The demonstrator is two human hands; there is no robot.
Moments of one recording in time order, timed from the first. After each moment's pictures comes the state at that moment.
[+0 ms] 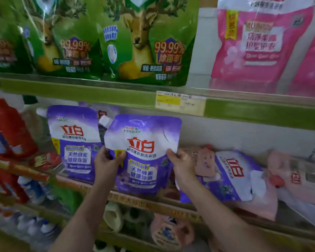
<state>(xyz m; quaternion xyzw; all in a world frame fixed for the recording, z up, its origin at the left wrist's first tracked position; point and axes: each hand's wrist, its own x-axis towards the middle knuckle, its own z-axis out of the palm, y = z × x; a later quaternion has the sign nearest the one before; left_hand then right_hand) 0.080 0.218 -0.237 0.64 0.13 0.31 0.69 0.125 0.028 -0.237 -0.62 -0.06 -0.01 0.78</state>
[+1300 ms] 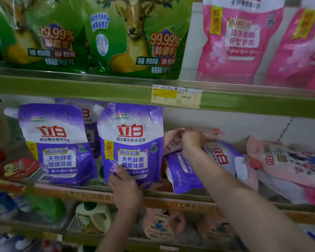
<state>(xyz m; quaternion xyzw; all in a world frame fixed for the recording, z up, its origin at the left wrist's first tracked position) 0.057 0.146 -0.288 0.92 0.22 0.15 0.29 0.159 -0.003 -0.177 -0.56 0.22 -0.07 0.80</state>
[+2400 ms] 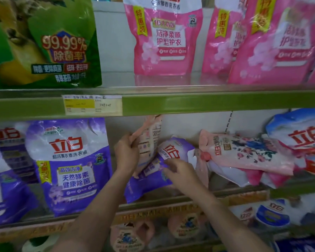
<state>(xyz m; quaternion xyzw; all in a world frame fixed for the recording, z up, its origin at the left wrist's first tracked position) 0.148 0.026 -0.205 0.82 0.01 0.24 0.52 0.079 -0.129 -0.226 -0.89 -0.03 -0.05 0.45</state>
